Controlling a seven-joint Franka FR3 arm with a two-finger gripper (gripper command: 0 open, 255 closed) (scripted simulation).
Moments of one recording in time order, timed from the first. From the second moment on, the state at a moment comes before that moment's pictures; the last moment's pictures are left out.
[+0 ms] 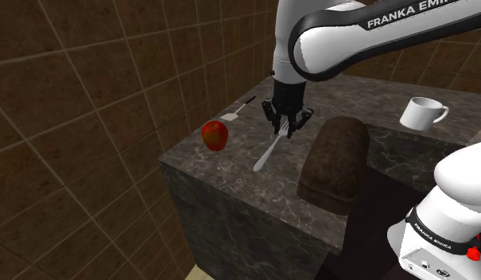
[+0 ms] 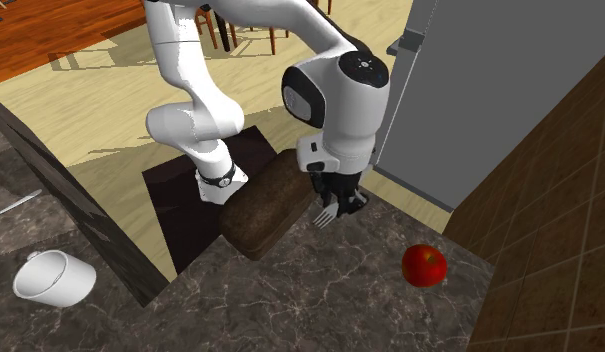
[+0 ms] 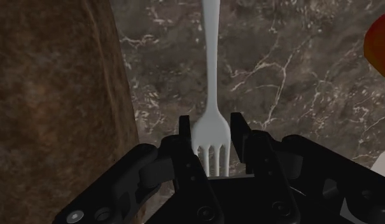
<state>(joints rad) -0.40 -0.50 0.76 -2.38 0.30 2.01 1.43</state>
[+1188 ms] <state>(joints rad) -0.41 -0.66 0.49 -2.44 0.25 1.87 1.18</state>
